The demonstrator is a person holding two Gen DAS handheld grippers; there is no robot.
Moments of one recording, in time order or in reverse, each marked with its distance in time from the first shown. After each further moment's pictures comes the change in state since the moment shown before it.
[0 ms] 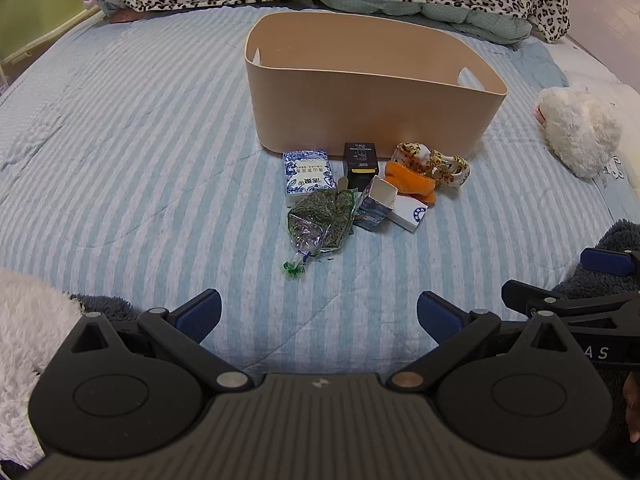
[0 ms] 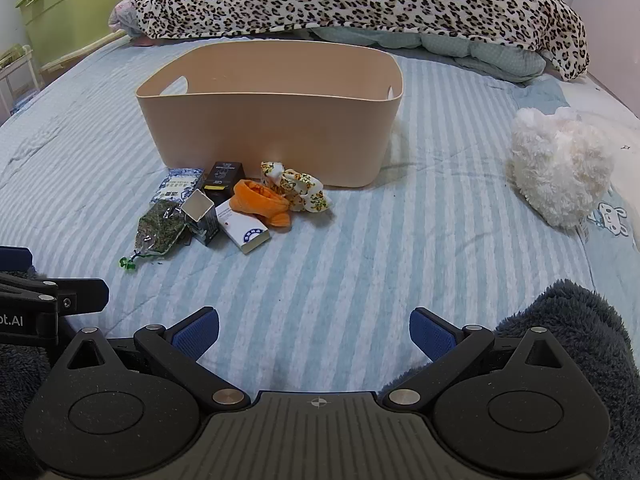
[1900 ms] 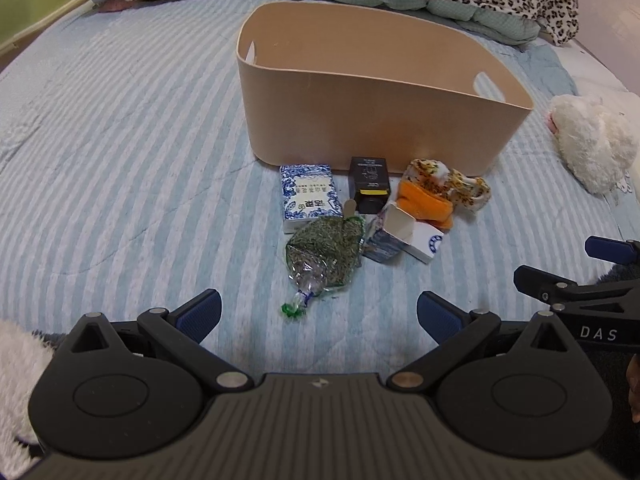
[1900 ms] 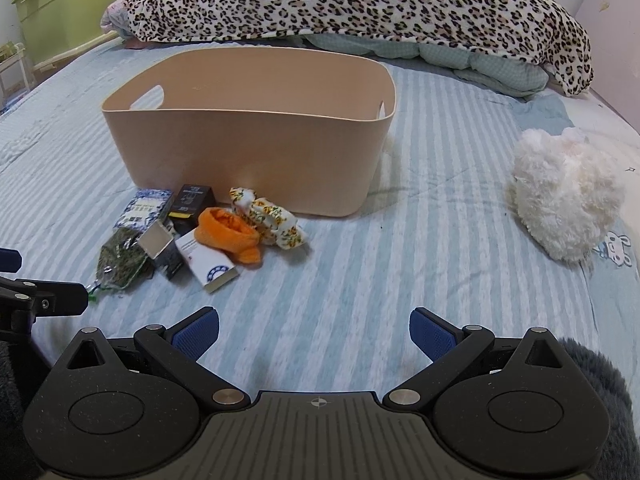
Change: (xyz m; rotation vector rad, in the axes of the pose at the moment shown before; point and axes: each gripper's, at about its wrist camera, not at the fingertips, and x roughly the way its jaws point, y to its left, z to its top) left arm 0.045 0.012 0.034 -0.027 0.030 -0.023; right arm 0.038 -0.013 0.026 -0.023 -0.021 -0.039
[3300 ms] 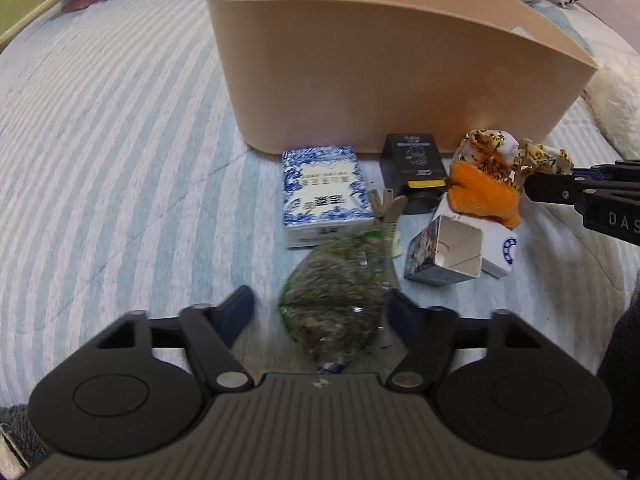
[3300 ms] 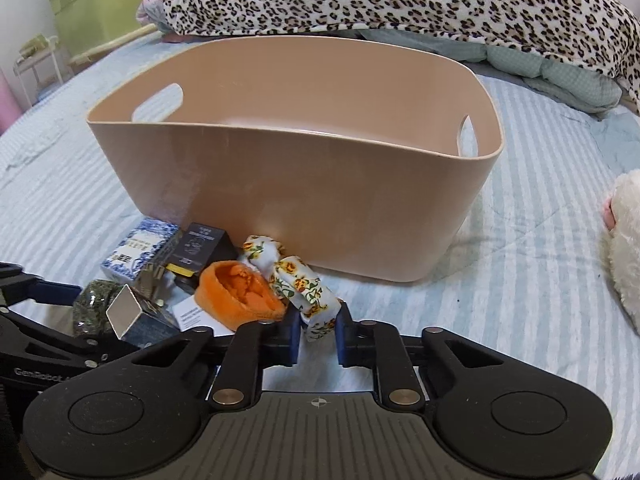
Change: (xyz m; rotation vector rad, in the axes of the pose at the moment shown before) left arm 0.091 0.019 0.008 0.098 0.037 0.006; right arm 0.075 0.015 0.032 -0.061 -0.008 0.149
